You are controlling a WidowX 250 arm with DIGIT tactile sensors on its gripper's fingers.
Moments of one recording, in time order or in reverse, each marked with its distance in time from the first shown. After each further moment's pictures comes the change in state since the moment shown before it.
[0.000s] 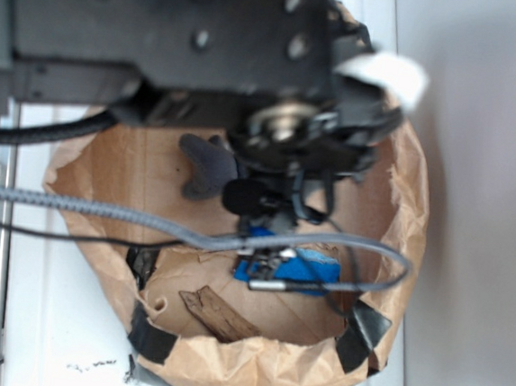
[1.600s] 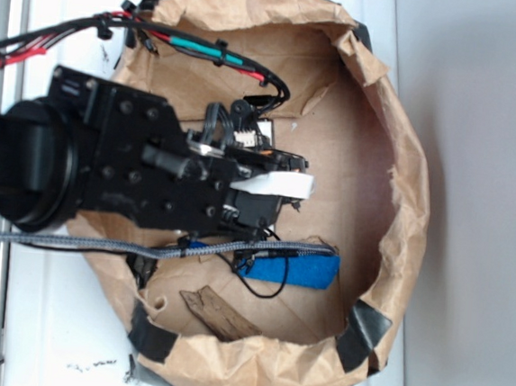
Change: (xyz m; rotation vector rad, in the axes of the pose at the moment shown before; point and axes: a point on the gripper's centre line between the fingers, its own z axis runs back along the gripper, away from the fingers) arm -0.010 0.002 -0.086 0.180 -0.136 0.032
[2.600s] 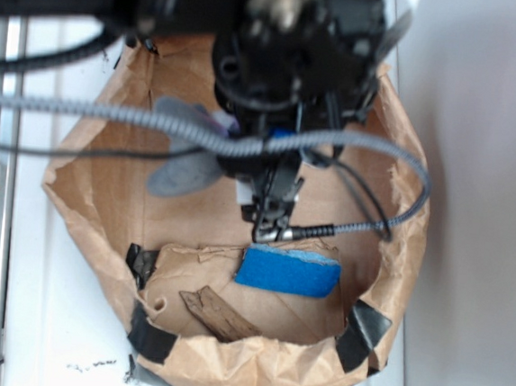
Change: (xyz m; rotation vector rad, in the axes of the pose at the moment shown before) arm 0.031 0.037 0.126 -0.271 0.184 0.095
